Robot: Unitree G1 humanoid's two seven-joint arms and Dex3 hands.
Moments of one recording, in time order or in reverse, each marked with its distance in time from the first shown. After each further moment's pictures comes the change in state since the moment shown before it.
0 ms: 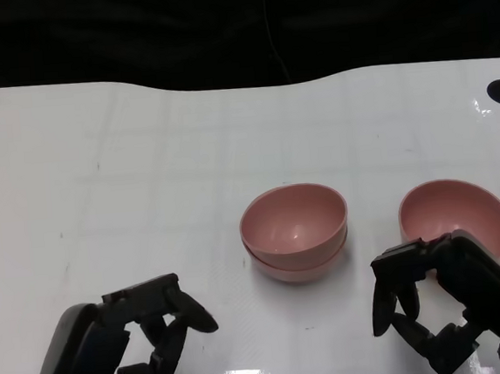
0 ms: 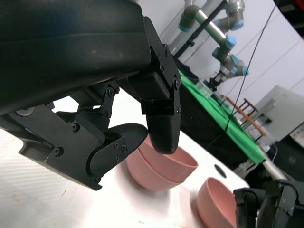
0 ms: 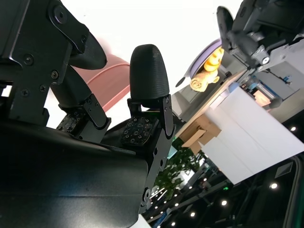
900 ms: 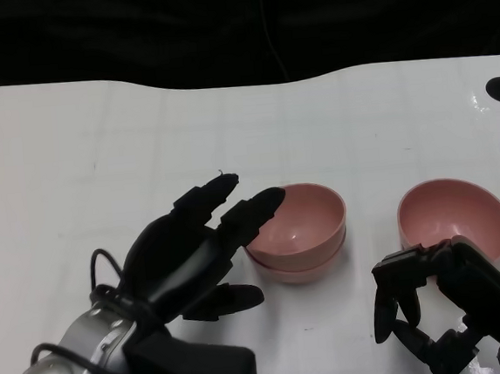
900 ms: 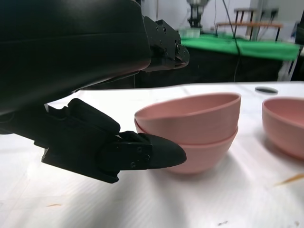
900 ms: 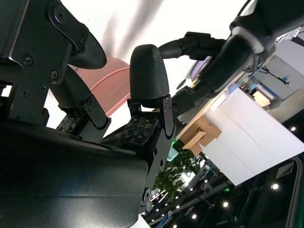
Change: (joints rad) left arm -0.500 0.037 -0.297 0.272 0.519 0.241 0.042; right arm -0.009 0.003 0.011 0.058 0.002 -0.053 0.007
